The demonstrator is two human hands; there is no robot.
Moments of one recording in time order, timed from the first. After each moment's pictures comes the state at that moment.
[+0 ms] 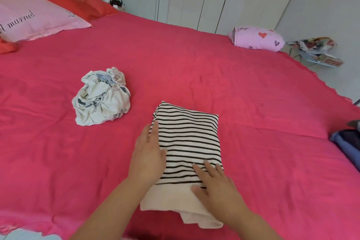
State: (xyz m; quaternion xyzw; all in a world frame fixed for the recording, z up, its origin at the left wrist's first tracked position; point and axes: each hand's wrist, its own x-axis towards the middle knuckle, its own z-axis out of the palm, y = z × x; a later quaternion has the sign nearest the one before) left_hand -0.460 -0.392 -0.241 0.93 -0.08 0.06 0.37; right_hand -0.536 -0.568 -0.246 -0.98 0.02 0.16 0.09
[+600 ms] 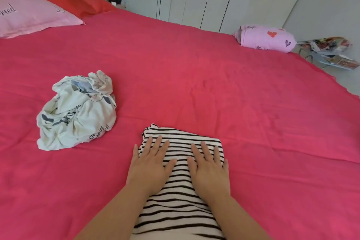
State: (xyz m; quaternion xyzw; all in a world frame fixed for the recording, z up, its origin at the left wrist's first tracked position) left_hand -0.344 -0.429 -0.317 0.98 -0.13 -0.05 0.12; right_hand -0.383 -0.590 -0.295 -0.99 0.09 0.06 0.10
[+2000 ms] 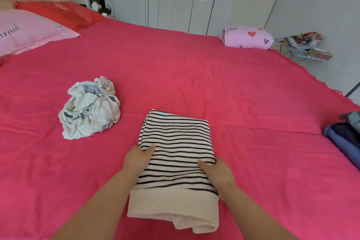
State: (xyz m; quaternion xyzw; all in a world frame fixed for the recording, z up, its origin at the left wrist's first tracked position) left_hand -0.398 -0.397 -0.276 0.83 0.15 -0.14 0.51; right_hand -0.473 -0.599 -0.268 -0.84 0.32 0.04 0.44
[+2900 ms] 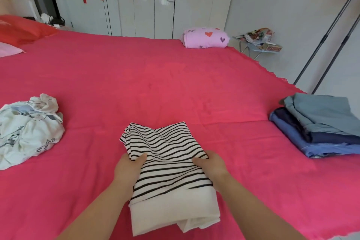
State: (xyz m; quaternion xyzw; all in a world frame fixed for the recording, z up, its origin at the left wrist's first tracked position) left_hand -0.445 -0.515 -0.250 0.74 0.11 -0.13 0.65; right_hand -0.509 -0.719 -0.245 -0.75 0.32 -0.02 0.58
